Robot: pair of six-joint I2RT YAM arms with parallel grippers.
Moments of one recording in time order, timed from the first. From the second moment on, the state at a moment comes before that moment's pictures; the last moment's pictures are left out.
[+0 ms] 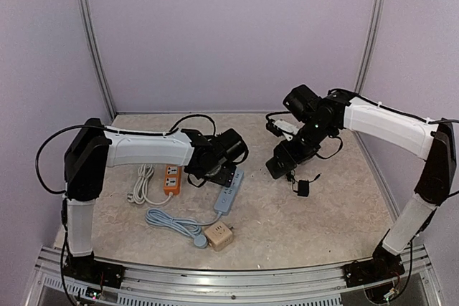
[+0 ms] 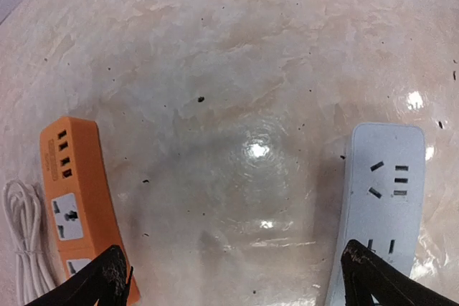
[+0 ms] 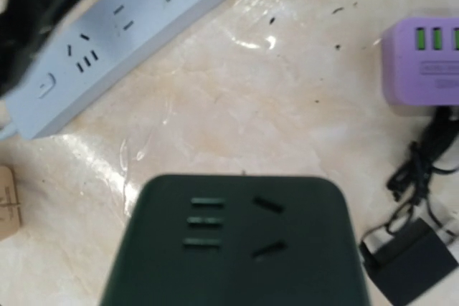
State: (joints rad) left arm -0.96 2.12 1.62 -0.74 -0.55 -0.63; right arm 0.68 1.68 1.48 -0.97 -0.15 0.09
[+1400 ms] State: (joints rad) left arm -1.05 1.55 1.11 -0.72 -0.23 0.74; right arm 0.65 1.35 1.34 -0.97 -0.12 0.07
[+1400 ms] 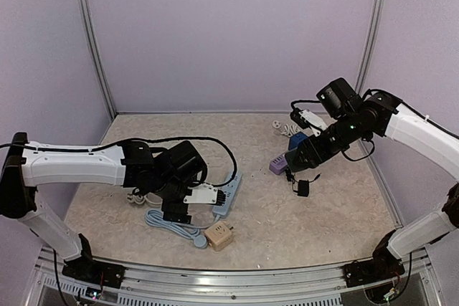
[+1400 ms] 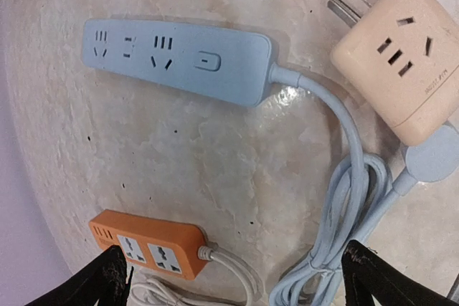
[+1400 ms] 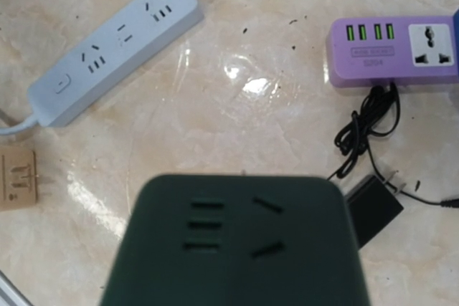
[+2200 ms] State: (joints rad) left arm -1.02 1.71 1.04 -0.97 -0.16 0.43; right arm 0.65 1.37 1.33 -0.94 -0.14 0.08
